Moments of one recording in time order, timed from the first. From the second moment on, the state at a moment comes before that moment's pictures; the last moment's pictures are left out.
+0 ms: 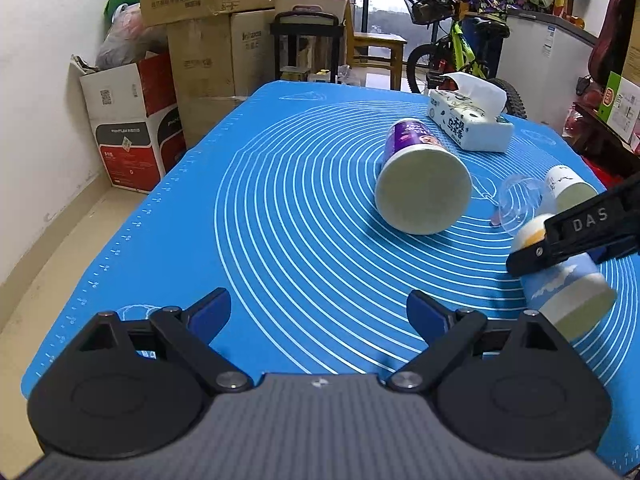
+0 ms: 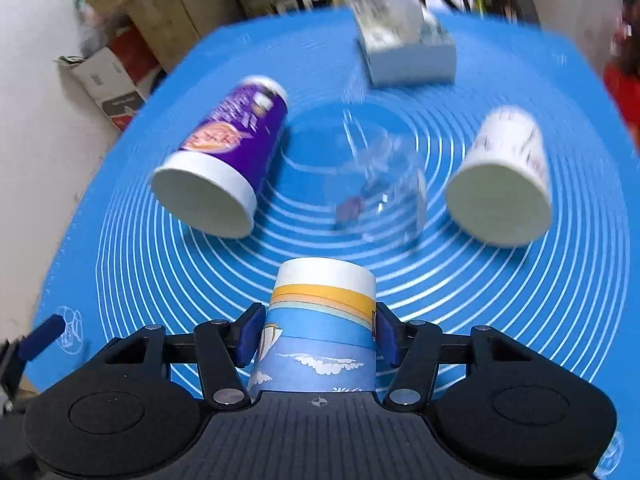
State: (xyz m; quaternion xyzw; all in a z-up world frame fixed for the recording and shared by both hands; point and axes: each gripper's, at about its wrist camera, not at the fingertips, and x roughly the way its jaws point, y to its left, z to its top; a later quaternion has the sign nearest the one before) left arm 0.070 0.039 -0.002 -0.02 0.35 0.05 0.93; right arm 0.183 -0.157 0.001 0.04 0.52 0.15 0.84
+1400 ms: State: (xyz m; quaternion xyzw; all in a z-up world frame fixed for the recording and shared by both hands) left arm 0.052 0.012 -0.005 -0.01 0.35 -0.01 0.94; right arm 0.018 -0.197 -0.026 -0.08 0.21 0.13 0.96
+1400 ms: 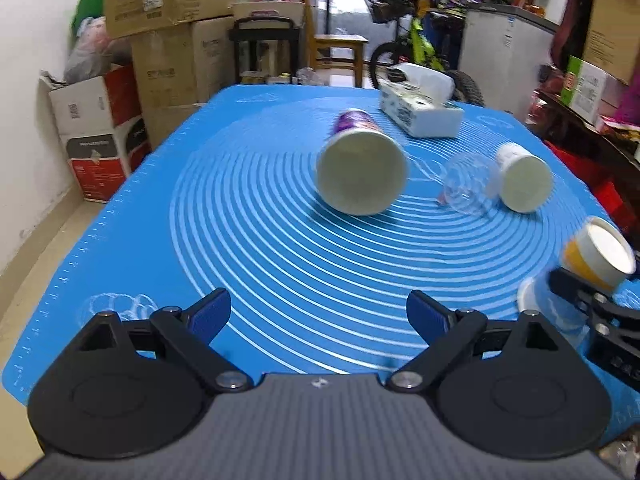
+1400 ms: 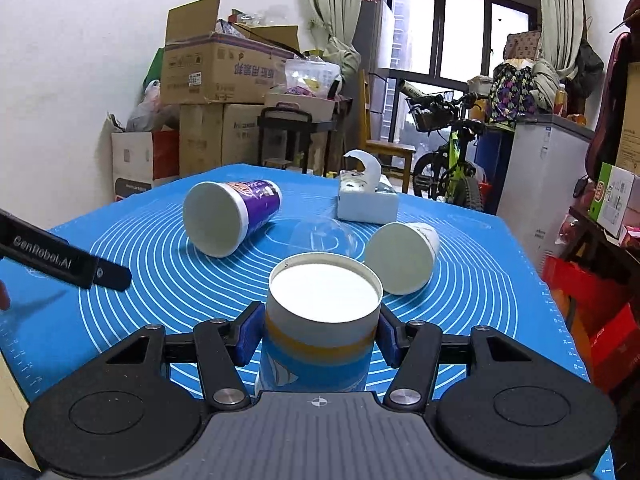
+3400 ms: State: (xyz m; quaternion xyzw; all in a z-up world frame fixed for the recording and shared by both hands) left arm -0.045 -0.049 -0.002 0.03 0.30 -0.05 0.95; right arm -0.088 -0.259 0.000 0.02 0.31 0.09 0.94
